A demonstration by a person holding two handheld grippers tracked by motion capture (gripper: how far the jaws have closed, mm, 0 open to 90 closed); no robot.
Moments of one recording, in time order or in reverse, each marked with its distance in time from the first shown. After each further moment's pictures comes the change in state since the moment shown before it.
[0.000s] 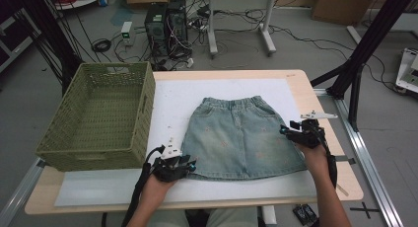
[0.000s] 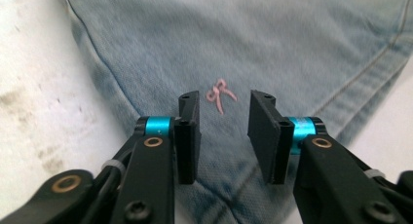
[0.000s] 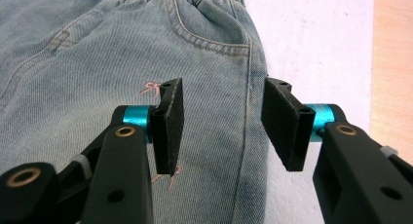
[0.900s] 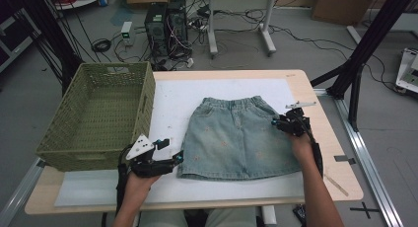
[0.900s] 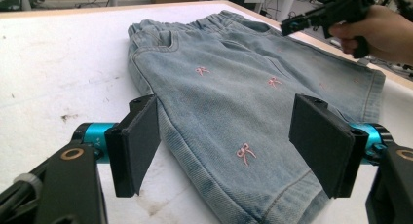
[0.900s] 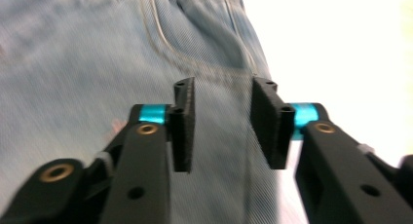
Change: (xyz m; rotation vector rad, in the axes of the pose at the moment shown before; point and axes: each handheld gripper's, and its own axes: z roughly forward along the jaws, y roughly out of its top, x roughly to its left) left arm 0.026 0.000 -0.047 -0.346 -0.007 -0.092; right arm 0.003 0.024 0.047 0.107 -0.073 -0.039
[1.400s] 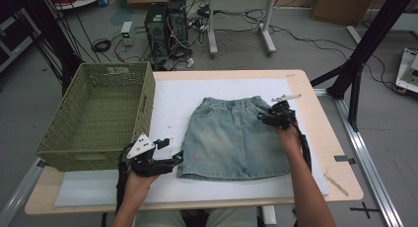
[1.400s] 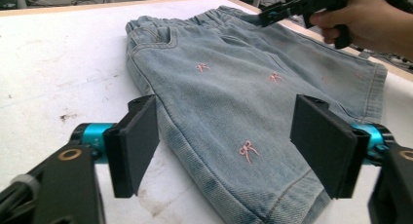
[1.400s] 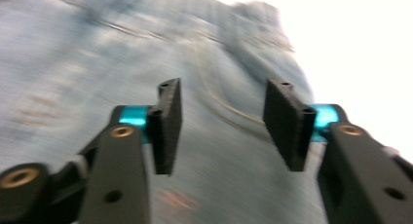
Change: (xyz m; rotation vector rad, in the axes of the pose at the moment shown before) left arm 0.003 0.000 -0.002 0.012 0.002 0.016; right arm 0.021 0.029 0.022 -0.010 0.029 0.003
